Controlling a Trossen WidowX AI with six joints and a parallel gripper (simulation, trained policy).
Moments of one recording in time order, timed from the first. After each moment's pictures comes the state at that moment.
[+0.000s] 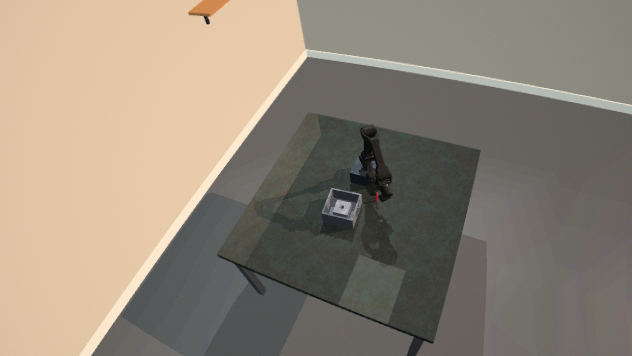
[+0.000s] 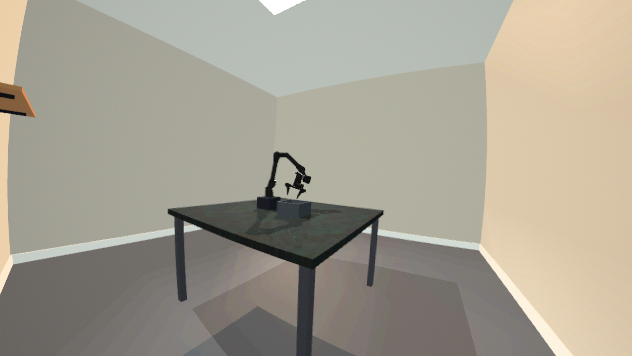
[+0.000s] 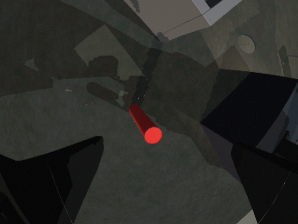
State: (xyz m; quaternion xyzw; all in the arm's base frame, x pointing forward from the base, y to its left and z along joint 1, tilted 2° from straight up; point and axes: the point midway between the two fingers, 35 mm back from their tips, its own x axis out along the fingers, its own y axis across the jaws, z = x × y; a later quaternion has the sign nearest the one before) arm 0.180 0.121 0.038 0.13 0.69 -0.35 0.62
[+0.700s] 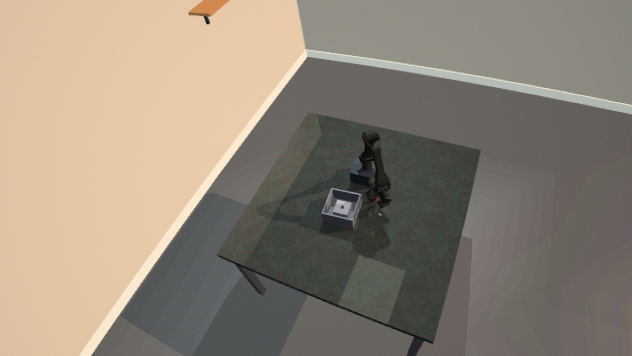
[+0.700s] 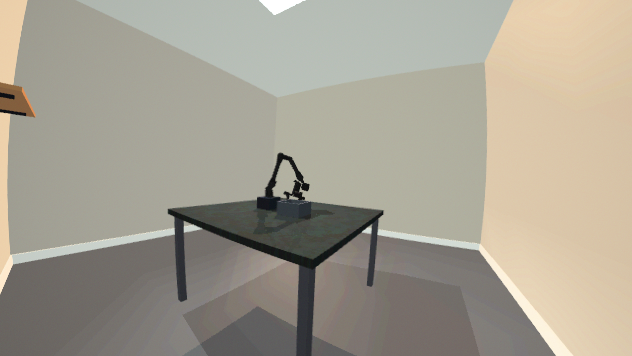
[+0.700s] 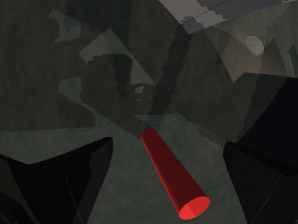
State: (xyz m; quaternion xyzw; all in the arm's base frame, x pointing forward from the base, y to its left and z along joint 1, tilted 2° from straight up) arm 0.178 0.116 -0.035 0.15 0.67 -0.35 0.63
